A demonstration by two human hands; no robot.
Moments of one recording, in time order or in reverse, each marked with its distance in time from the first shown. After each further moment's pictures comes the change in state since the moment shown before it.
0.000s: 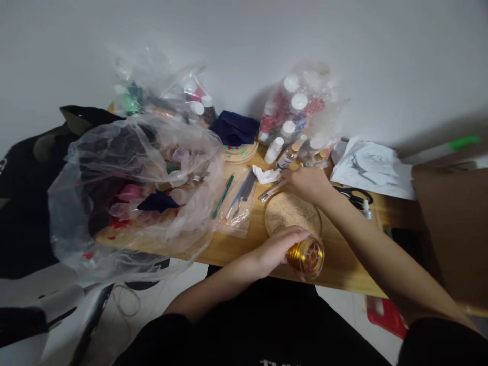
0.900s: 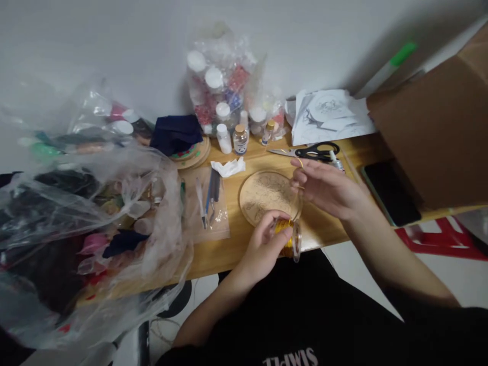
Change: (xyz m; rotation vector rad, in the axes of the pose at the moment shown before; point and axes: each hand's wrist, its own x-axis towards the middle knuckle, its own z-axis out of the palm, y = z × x) left_hand -0.009 -0.011 0.011 0.337 0.203 0.146; right_hand -0.112 0.003 0.031 1.653 0.328 0.468
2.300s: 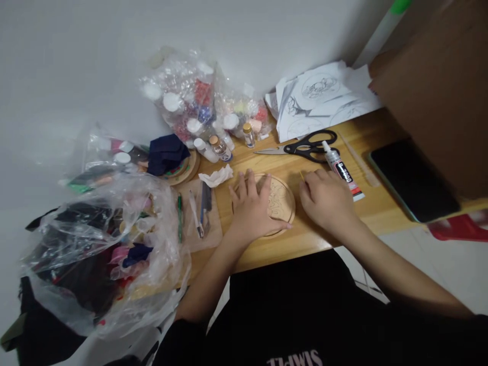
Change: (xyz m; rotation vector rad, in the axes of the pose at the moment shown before) left_hand 0.077 0.026 0.011 1.709 -0.067 -0.009; right_hand -0.006 0.060 -0.021 -1.157 0.351 -0.064
